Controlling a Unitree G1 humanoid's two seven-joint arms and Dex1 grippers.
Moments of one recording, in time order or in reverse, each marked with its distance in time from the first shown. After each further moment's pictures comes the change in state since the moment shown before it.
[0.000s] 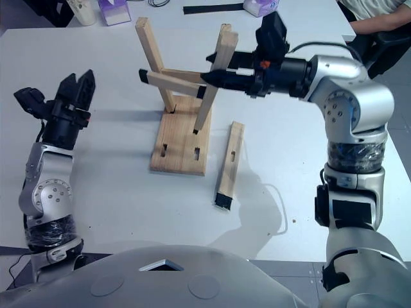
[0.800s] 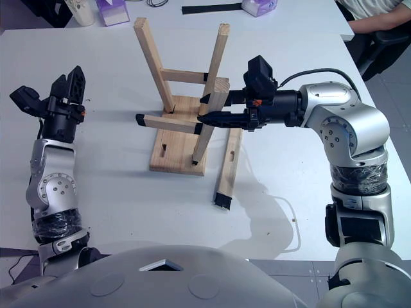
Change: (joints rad) left arm -0.023 -0.011 0.009 0.066 0.009 -0.030 0.057; right arm 0.085 -0.078 0.070 -0.104 0.074 0.025 0.057
